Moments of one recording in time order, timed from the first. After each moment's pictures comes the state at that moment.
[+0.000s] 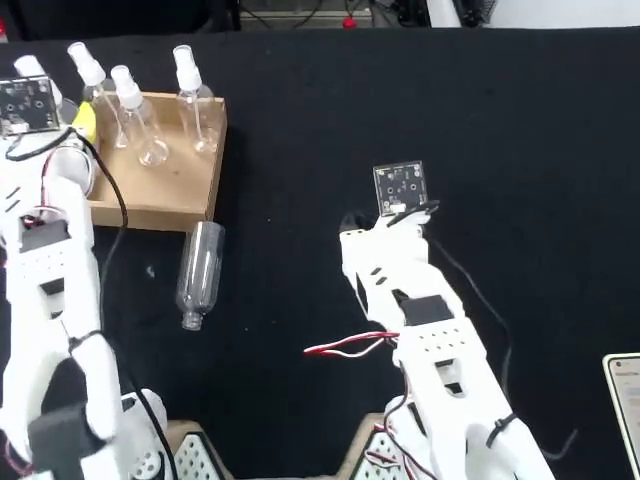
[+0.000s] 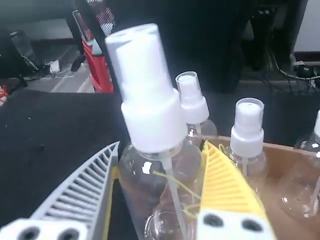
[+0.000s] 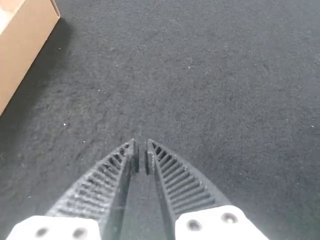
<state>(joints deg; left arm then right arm) -25.5 -22.7 42.0 -0.6 -13.4 -11.3 -44.7 75.3 15.5 -0.7</state>
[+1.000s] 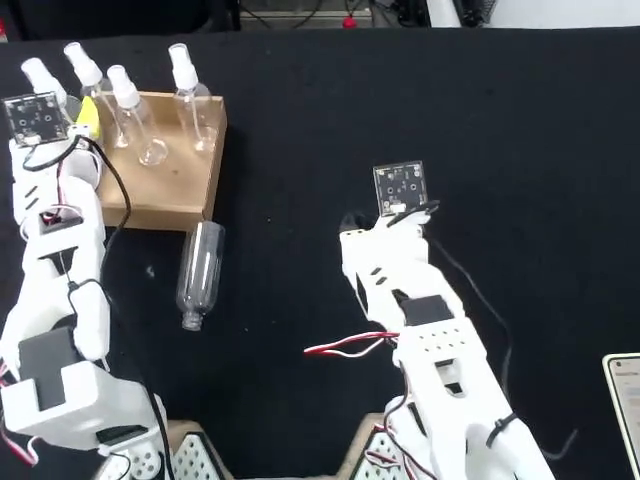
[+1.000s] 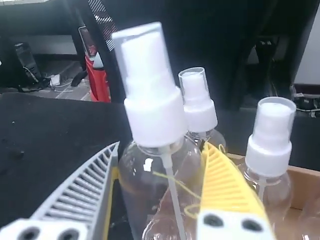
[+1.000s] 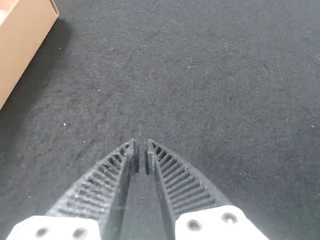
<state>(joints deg) -25.6 0.3 40.0 -24.2 -8.3 -11.3 -44.7 75.3 15.5 -0.7</state>
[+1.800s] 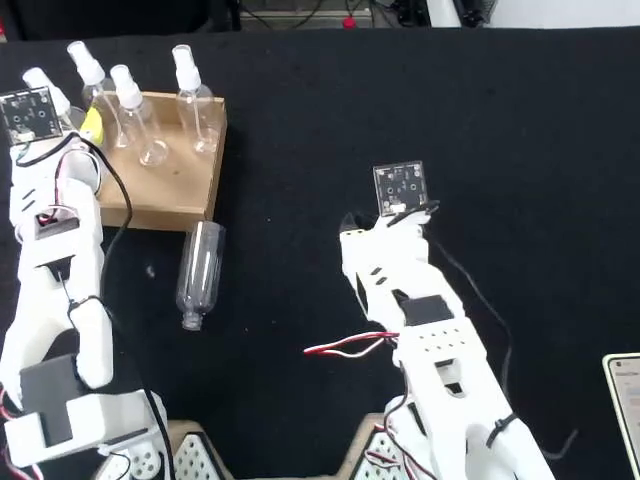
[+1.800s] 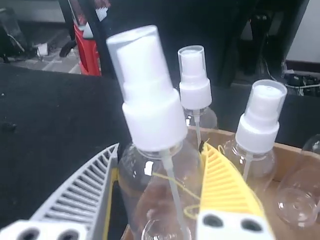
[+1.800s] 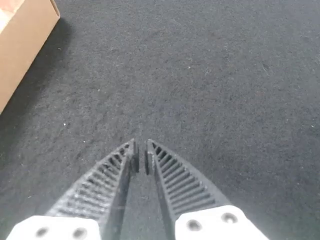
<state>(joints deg) -25.4 -9.3 41.9 -12.0 -6.9 -11.3 -44.7 75.3 15.5 -0.7</state>
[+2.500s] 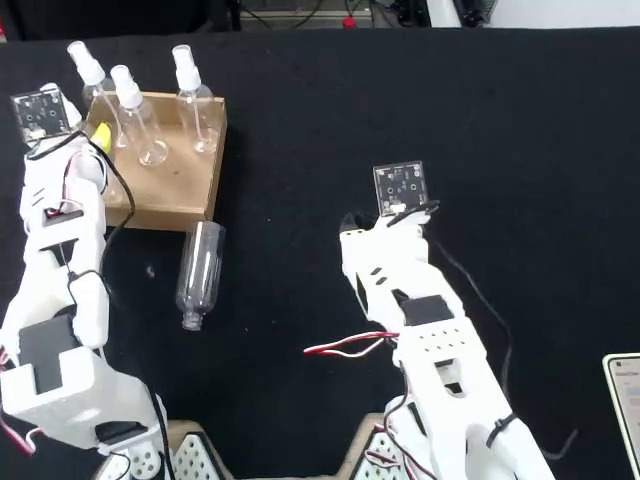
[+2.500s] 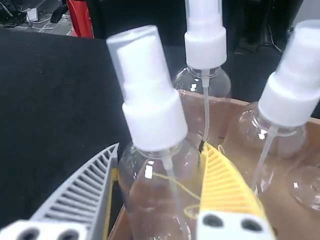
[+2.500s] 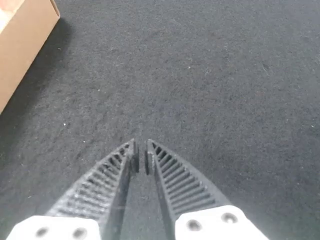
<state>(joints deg) -25.4 2.8 36.0 -11.5 -6.9 -11.3 -44.7 75.3 15.5 -0.7</state>
